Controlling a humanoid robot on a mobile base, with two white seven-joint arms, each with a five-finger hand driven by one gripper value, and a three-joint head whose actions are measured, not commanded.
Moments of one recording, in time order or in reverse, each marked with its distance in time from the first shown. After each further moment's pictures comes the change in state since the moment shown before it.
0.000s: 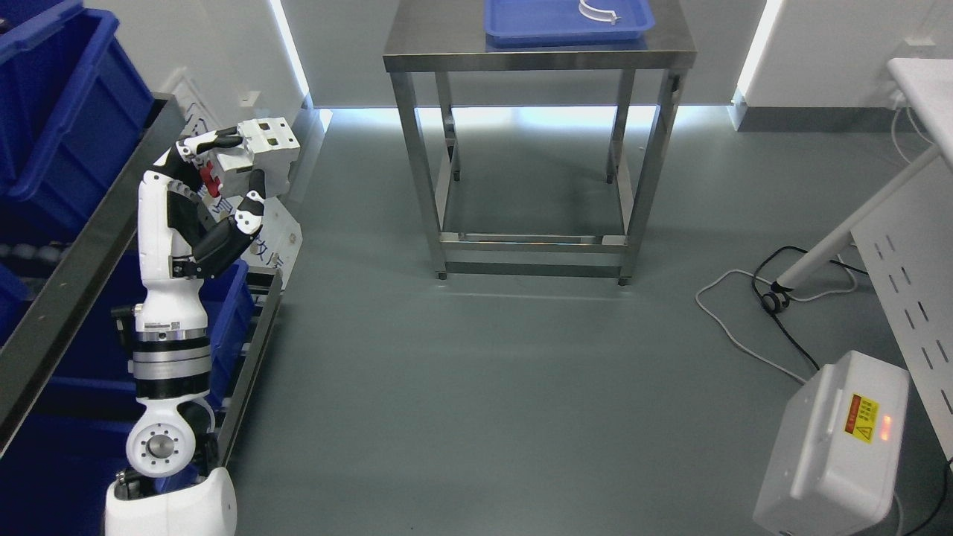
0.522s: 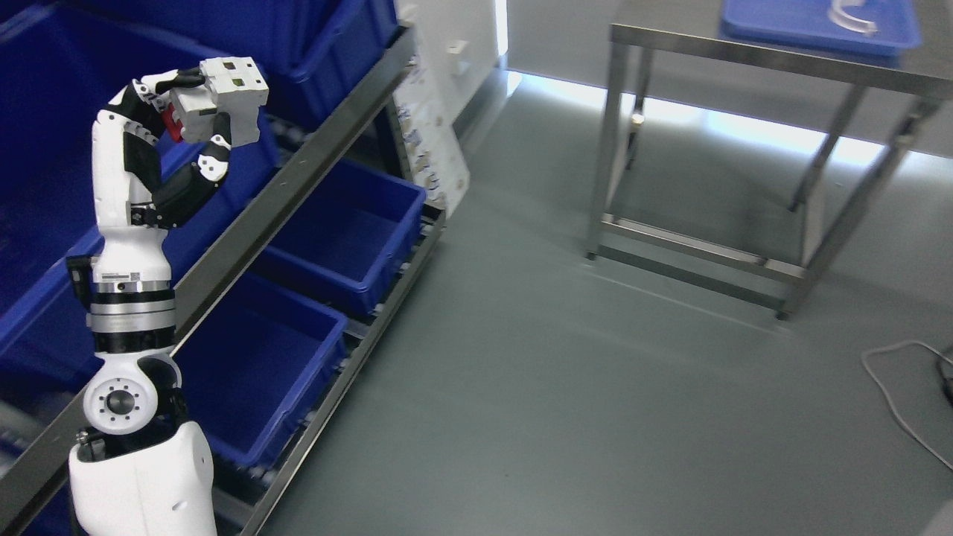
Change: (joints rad) left arm -0.132 0.024 0.068 0.001 -0.001 0.077 -0.088; right arm 0.000 0.000 0.000 0.000 0.000 0.000 0.000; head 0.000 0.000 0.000
